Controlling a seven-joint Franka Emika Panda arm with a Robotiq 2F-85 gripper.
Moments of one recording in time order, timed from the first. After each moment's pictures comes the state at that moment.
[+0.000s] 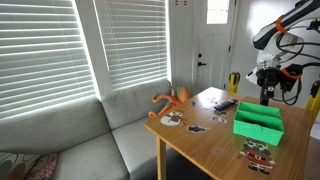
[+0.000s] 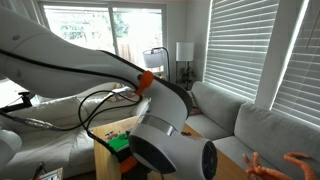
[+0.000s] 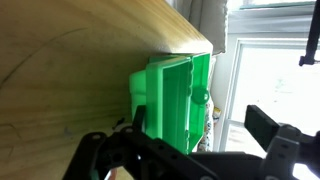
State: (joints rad) arm -0.33 0.22 -0.28 -1.99 0.63 1.31 -1.00
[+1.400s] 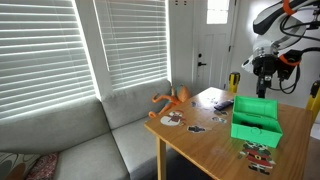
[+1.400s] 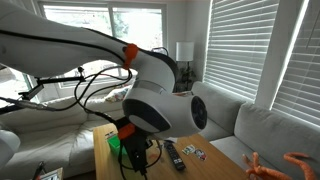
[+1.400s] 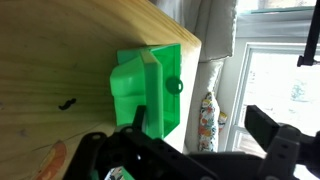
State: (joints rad) arm -0.27 0.10 -0.24 -1.98 0.62 1.32 -0.87
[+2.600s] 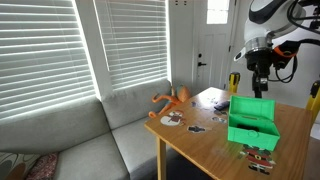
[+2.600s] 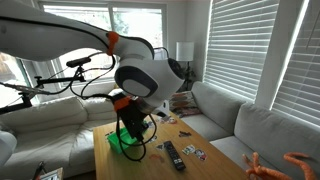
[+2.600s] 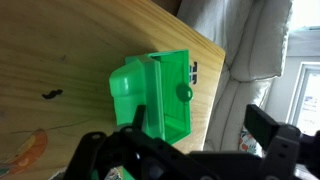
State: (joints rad) arm -0.16 -0.03 -0.15 -2.02 0.47 1.46 -0.69
